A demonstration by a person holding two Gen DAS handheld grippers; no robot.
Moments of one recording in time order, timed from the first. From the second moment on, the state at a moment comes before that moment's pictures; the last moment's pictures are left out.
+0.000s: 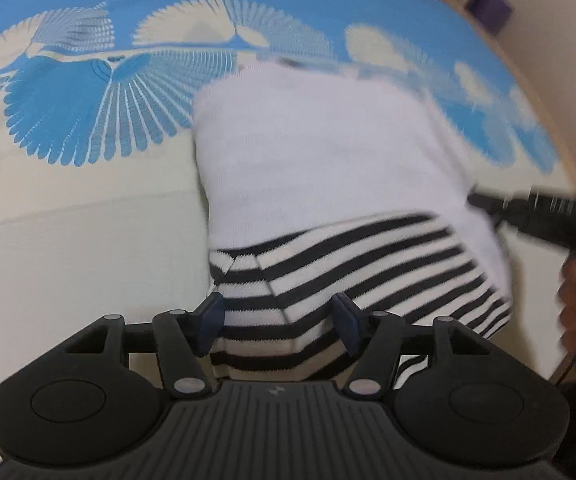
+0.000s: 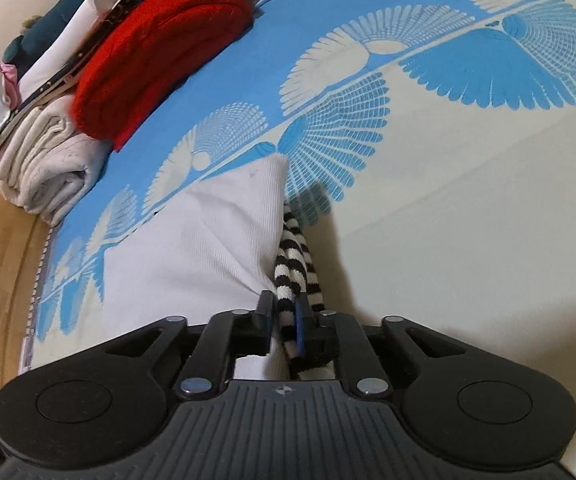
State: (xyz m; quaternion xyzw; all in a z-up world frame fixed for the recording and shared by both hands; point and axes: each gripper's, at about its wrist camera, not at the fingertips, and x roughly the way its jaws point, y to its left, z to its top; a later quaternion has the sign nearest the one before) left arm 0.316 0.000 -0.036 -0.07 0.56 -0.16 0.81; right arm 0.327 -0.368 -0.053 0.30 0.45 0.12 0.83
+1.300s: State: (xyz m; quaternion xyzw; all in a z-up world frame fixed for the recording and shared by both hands) left arm 0.299 0.010 -0.061 -0.08 0.60 -0.16 0.78; right arm 0.286 -0.370 -0.061 0.21 0.52 0.16 0.81
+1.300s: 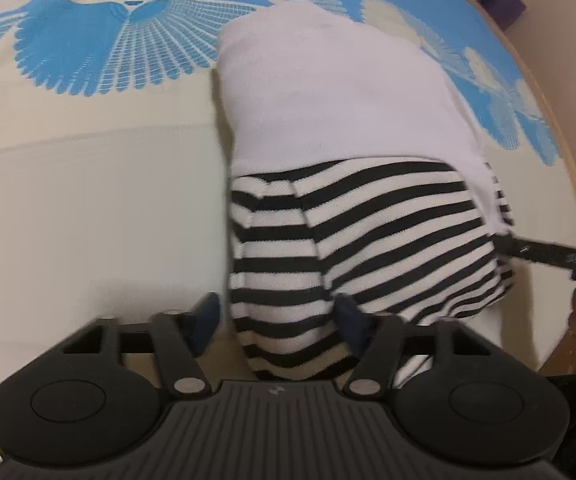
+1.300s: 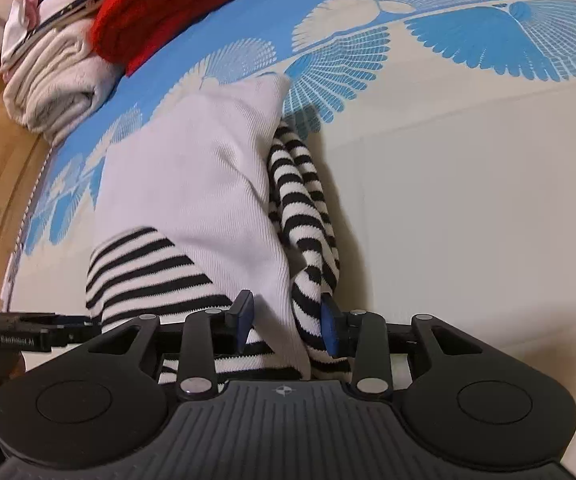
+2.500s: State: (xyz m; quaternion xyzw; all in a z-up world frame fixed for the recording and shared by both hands) left arm 0.105 -0.042 0.109 0.03 0.35 -0.02 0.93; right arm 0.091 -0.331 0.064 0.11 0.28 0.07 0.95
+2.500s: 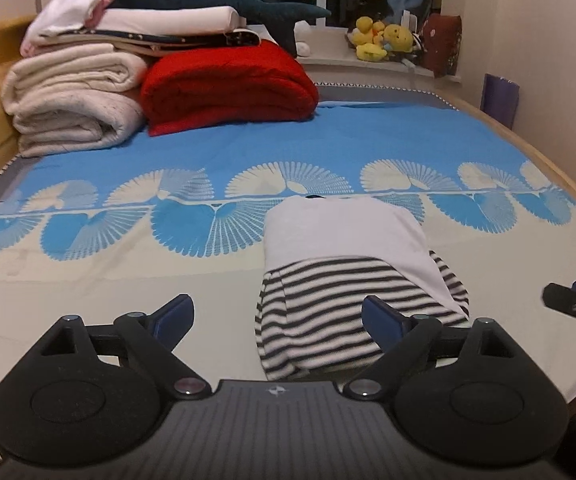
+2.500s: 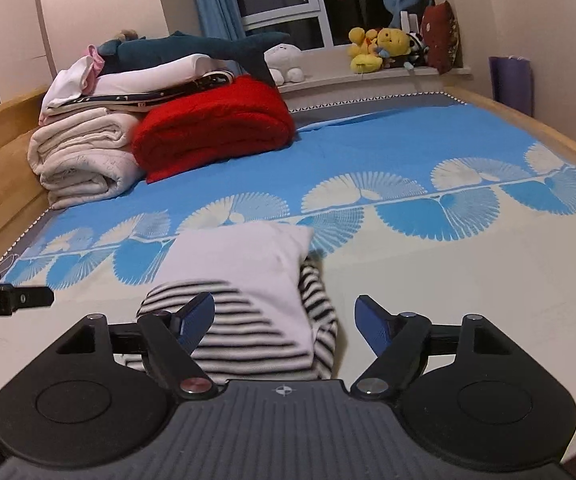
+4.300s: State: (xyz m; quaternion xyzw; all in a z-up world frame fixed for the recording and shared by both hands) left arm 0.099 -0.062 0.023 -0.03 0.39 -0.02 0.92; right arm 0.107 -0.272 0.027 0.02 0.33 0.05 0.94
